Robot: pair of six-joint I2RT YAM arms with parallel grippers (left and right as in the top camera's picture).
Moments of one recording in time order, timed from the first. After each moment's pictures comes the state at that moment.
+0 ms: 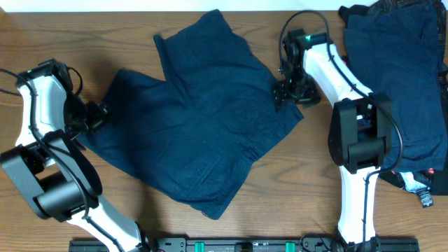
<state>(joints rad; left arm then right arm) 0.42 1.92 1.52 -1.26 0.06 -0.28 0.24 2.31 1.86 -1.24 -0.08 0.09</state>
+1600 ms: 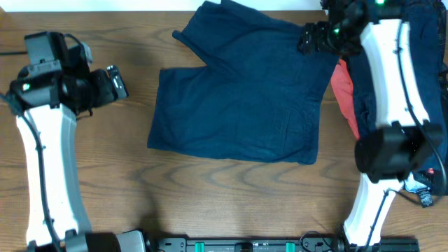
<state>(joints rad) 0.25 1.47 1.52 -1.15 0.17 -0.13 0.06 2.13 2.28 -1.38 -0.30 0.02</state>
